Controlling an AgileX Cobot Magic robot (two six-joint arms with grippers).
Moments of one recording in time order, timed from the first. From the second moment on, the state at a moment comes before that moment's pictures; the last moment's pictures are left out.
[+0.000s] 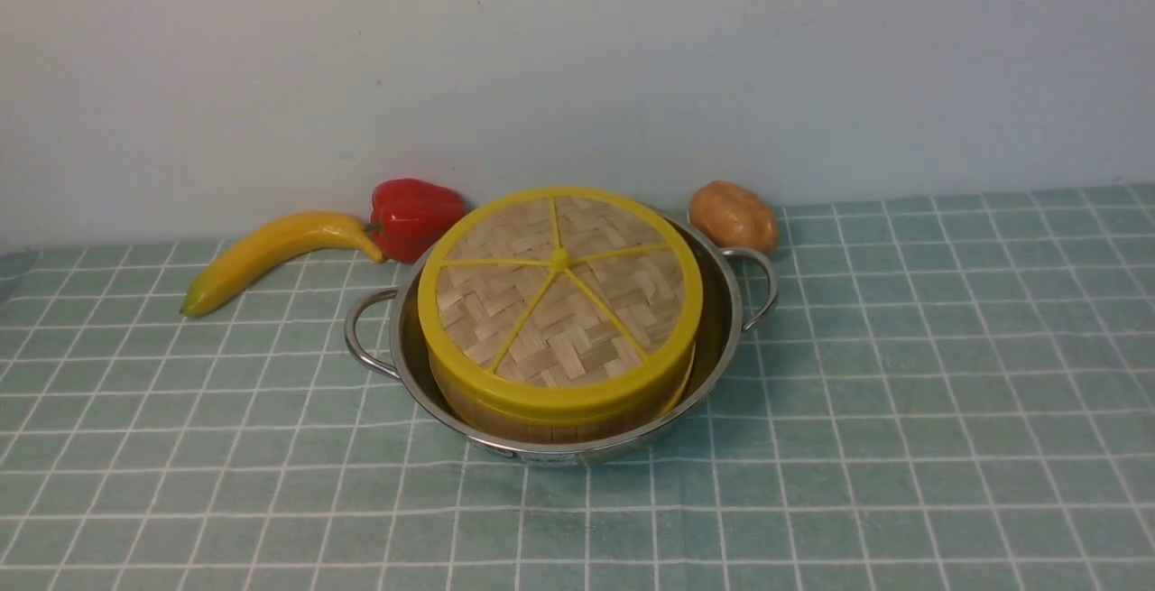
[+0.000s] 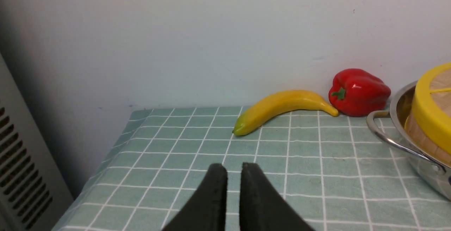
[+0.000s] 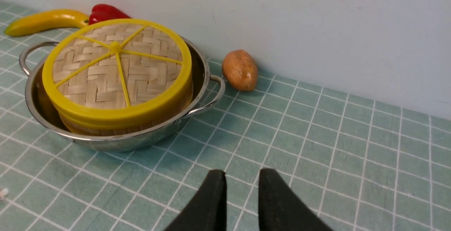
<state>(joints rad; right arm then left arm) 0.44 0.50 -0.69 -0.14 0.78 0.21 0.08 0.00 -0.08 0.42 0.31 -0.32</state>
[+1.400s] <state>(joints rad) 0.02 0.32 -0.44 -0.18 0.59 0.18 0.08 0.00 0.01 0.01 0.23 -0.09</state>
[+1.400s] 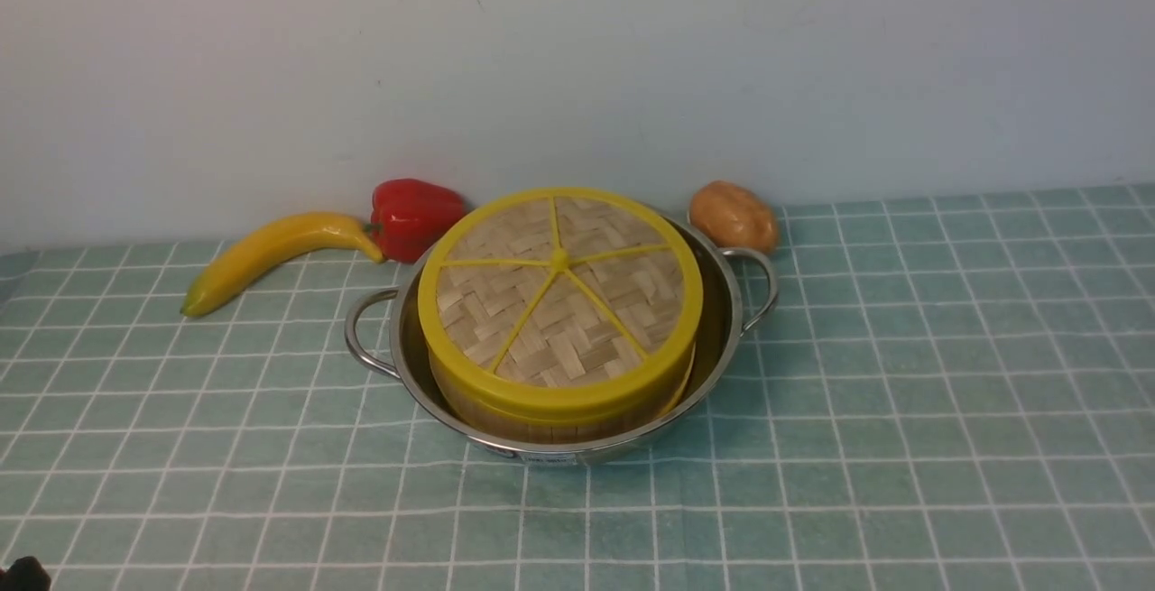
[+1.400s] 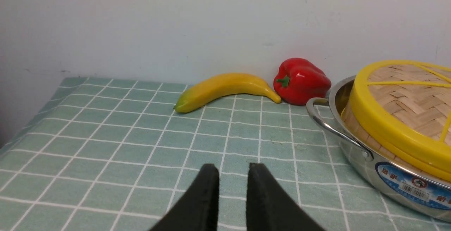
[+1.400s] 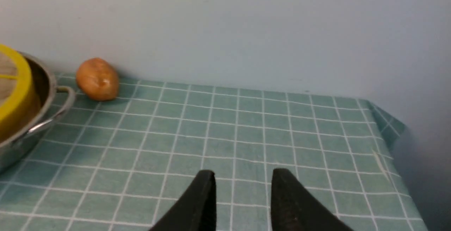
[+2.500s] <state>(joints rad) -0.08 0.00 -0.08 -0.11 0.41 0.28 0.08 0.00 0.01 0.01 0.22 -0.09</state>
